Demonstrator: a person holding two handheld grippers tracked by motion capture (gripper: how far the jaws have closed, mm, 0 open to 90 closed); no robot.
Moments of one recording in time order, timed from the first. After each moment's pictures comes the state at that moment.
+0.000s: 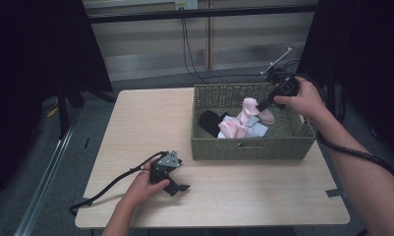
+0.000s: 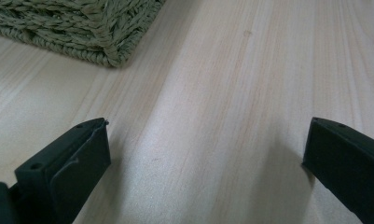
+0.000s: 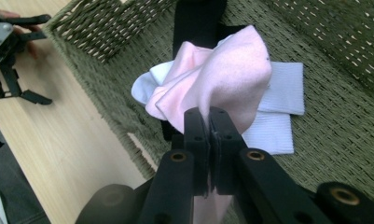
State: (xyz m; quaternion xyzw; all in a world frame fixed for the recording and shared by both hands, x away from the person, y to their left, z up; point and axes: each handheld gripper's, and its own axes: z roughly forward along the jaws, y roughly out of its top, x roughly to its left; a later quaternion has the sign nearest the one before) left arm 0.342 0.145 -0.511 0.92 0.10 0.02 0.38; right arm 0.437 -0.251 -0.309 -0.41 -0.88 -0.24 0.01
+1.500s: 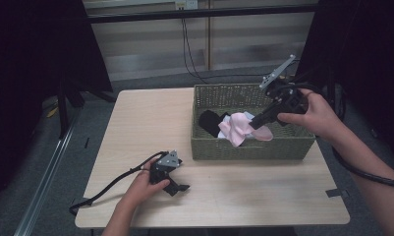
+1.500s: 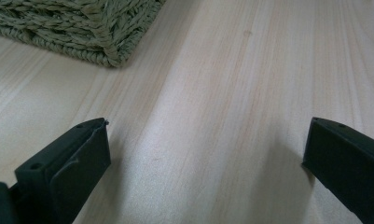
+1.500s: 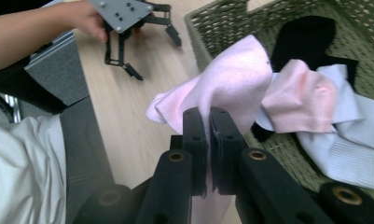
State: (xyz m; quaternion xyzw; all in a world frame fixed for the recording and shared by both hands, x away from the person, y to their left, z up) left arm 0.342 0.145 -0.511 0.92 0.10 0.02 0.38; right arm 0.356 -0.218 -0.274 -0.27 -0.91 -0.30 0.03
